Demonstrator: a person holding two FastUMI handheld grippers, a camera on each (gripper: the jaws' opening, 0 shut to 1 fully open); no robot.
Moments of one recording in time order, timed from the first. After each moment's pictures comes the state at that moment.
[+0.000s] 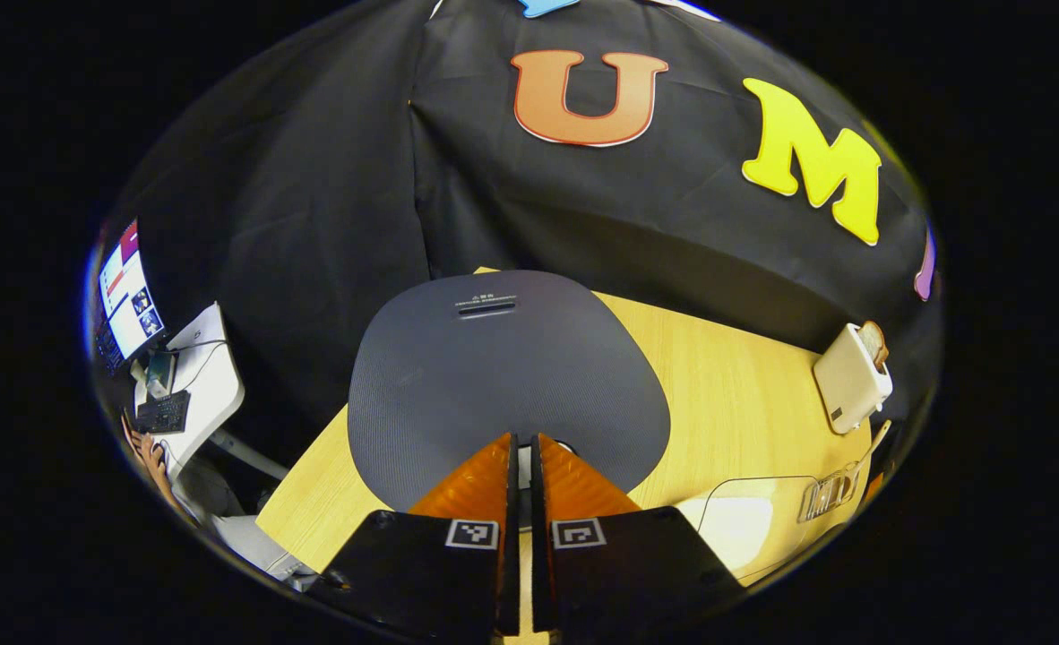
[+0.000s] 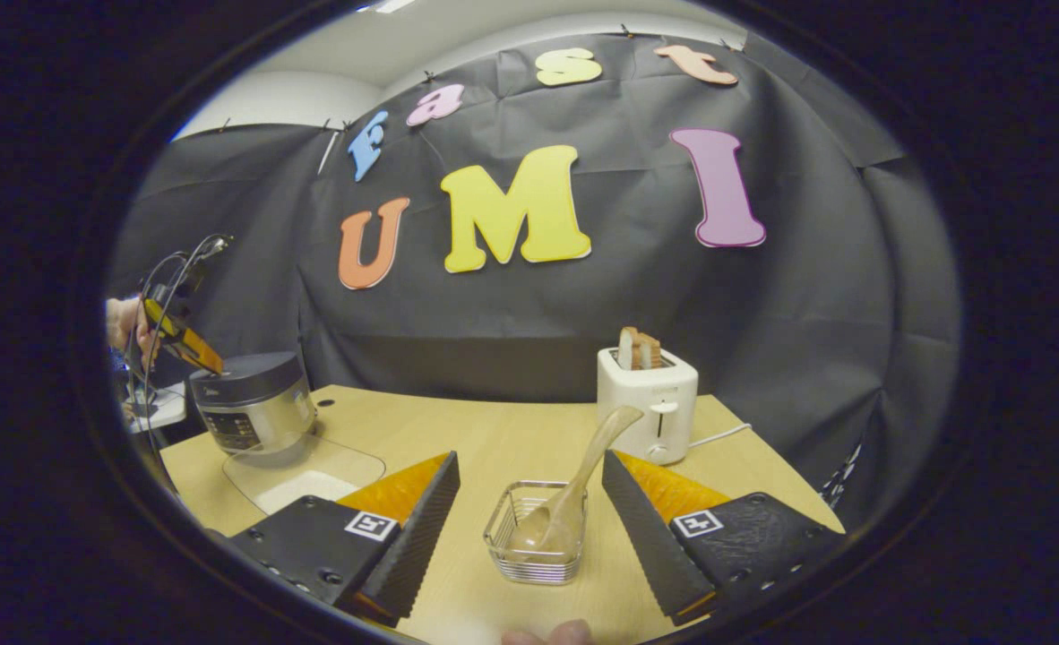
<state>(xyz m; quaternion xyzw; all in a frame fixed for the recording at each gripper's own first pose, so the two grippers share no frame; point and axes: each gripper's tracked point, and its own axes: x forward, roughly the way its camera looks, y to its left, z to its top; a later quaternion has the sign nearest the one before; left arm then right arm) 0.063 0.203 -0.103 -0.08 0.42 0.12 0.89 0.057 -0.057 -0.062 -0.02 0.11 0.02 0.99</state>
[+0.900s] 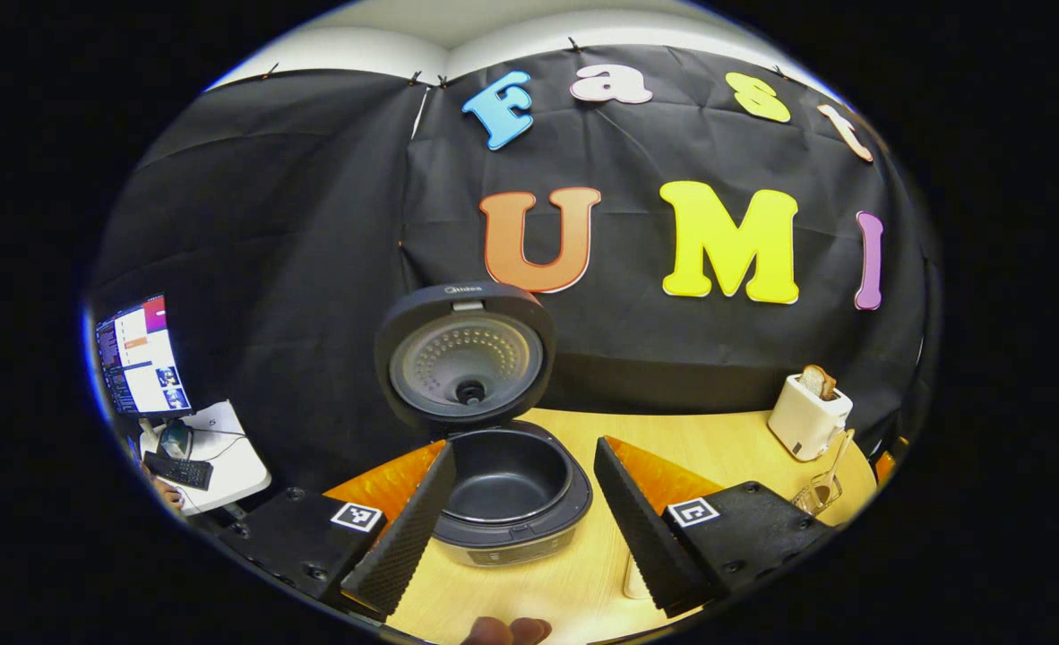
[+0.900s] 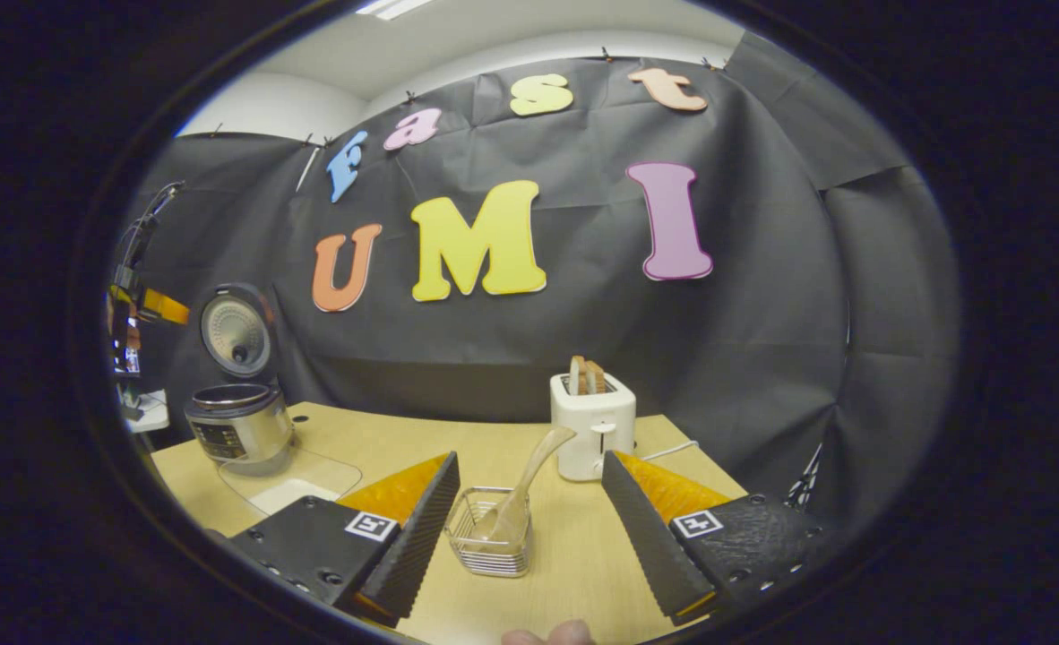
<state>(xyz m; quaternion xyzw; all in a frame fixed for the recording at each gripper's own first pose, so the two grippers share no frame) 0.023 0.196 0.045 -0.03 0.20 0.09 0.98 0.015 -0.088 -0.031 -0.01 0.08 -0.02 1.00</state>
